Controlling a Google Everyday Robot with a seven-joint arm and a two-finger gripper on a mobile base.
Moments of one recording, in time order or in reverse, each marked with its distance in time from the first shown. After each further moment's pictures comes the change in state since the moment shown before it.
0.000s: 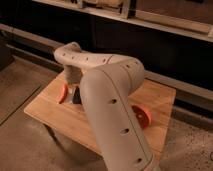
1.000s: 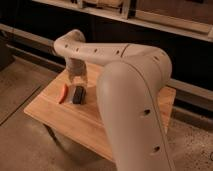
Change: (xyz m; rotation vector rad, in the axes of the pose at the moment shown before) arm 0.018 -0.030 -0.074 -0.024 -0.136 0.042
